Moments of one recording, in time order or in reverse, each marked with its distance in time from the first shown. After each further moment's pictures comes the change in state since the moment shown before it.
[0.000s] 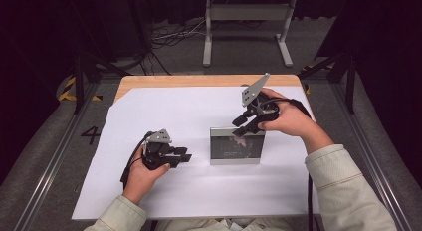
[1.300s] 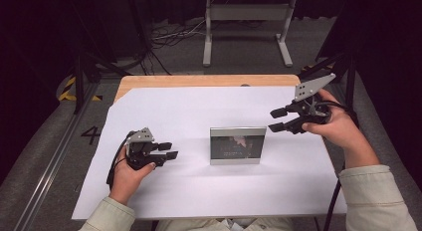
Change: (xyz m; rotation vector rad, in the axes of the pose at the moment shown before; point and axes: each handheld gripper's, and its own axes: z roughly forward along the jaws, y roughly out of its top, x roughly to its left) left arm 0.015 -0.016 -0.033 -0.063 0.062 -0.028; right arm 0.023 -0.073 -0.081 -0.196 -0.178 0.147
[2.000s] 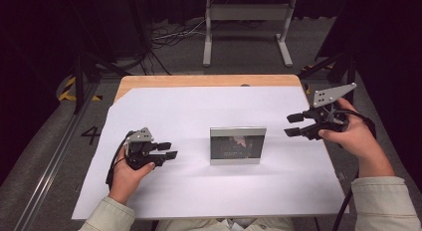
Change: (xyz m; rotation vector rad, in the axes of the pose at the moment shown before) left arm 0.003 -0.001 -0.002 -0.006 0.001 0.002; right arm -0.004 -0.045 -0.025 -0.019 -0.059 0.083
